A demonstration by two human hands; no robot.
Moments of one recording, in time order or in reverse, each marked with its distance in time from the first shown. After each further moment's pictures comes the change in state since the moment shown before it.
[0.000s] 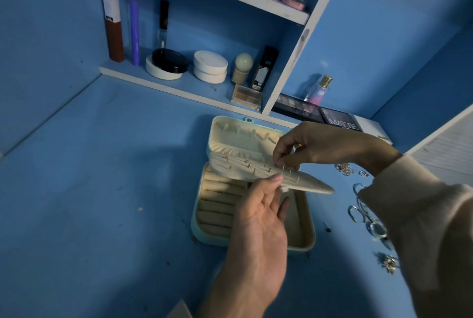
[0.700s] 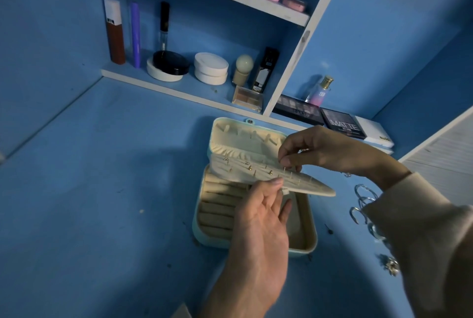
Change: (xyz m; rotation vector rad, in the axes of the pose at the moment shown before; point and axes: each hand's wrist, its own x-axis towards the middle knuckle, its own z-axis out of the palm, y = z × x) left_hand 0.001 0.001 -0.001 0.001 -0.056 -0.030; right_hand -0.008 0.014 0.009 0.183 0.137 -0.034
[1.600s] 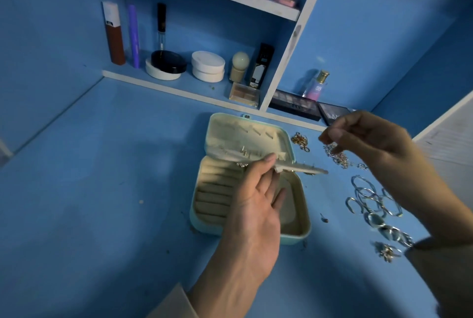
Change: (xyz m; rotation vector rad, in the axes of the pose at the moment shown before) left_hand -0.001 0.005 0.014 0.120 0.129 -0.054; right_hand -0.076 -0.013 0.018 0.270 0.634 -0.162
